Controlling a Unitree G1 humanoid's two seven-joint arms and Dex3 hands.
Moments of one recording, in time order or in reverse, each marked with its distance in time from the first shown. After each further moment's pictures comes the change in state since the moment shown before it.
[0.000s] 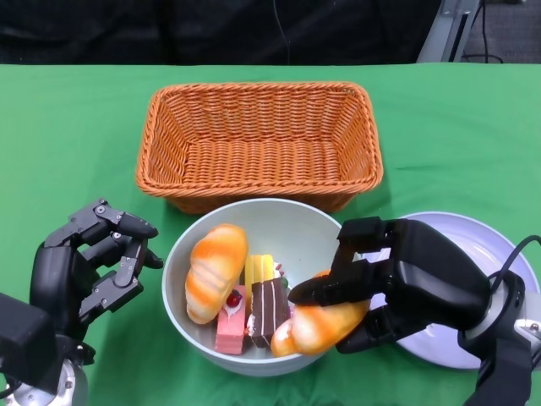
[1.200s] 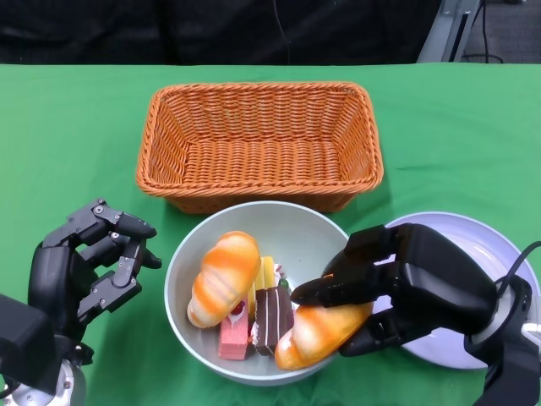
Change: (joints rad) left arm 0.000 0.004 0.000 0.003 0.000 -0.006 0.002; right arm 0.047 -0.003 -0.060 -0.054 0.064 -0.009 0.111
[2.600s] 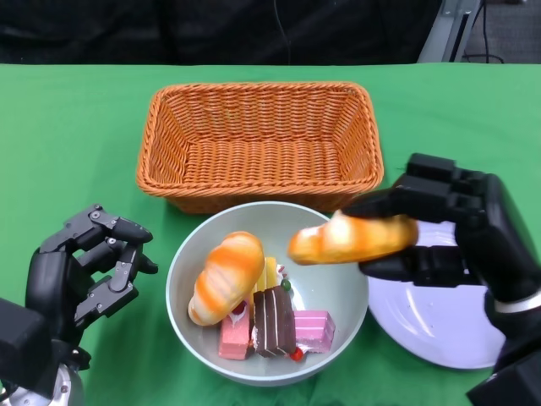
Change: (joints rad) left arm 0.000 0.008 0.005 0.034 -0.007 -0.005 -0.001; right arm 0.109 0.078 -0.249 -0.102 0.288 0.006 0.004
